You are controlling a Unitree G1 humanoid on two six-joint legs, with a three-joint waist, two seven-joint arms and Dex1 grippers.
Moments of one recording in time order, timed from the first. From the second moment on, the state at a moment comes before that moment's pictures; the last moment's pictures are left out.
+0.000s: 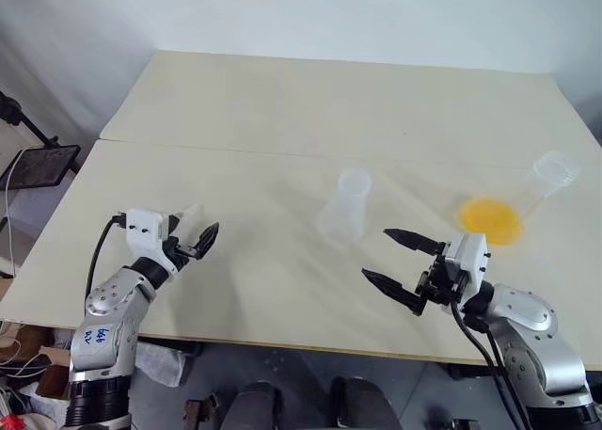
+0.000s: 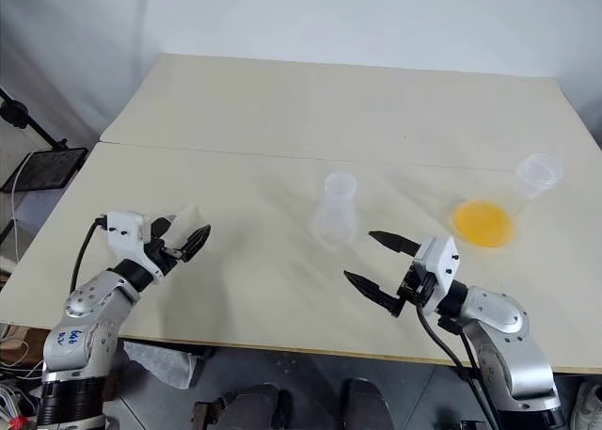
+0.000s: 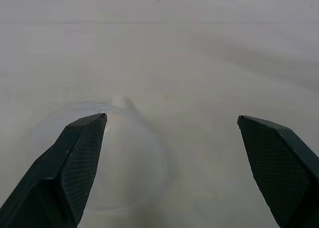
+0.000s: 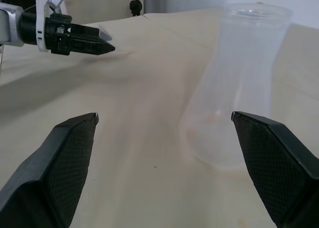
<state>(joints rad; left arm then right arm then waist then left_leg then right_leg) -0.12 0.42 0.27 -0.14 -0.37 0.39 -0.37 0.02 -0.54 -0.10 -0.34 0.51 0.13 0.90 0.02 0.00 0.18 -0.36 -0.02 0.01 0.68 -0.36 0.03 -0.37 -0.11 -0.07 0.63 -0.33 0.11</state>
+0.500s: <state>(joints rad) -0.20 0.54 0.28 -0.06 -0.43 0.38 -0.58 0.07 -0.54 -0.14 -0.38 0.51 0.13 0.86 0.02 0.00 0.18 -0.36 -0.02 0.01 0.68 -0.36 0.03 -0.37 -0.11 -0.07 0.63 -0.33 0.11</state>
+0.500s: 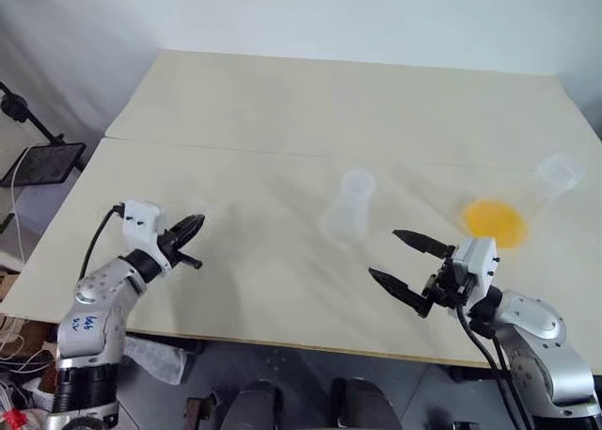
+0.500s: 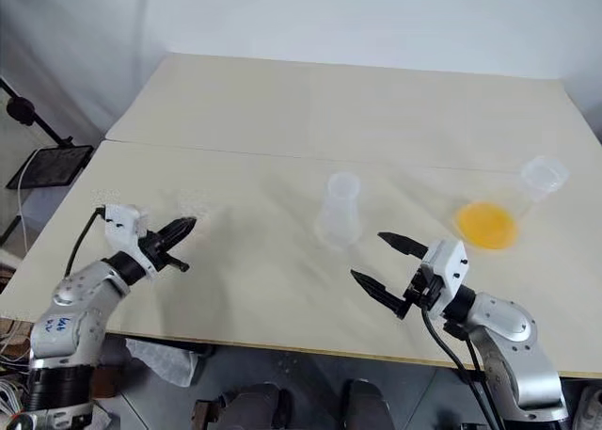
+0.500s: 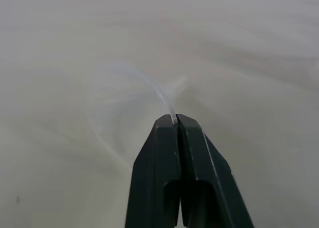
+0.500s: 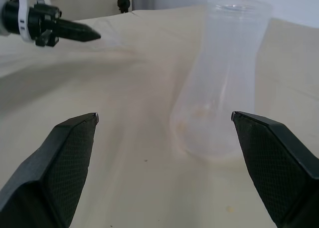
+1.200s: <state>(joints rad) -1.16 0.54 -0.11 0.60 -0.25 -0.07 -1.32 0.37 -0.53 -0.32 -0.55 0.51 0.13 0.73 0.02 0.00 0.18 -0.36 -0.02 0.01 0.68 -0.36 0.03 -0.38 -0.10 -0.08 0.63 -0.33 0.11</state>
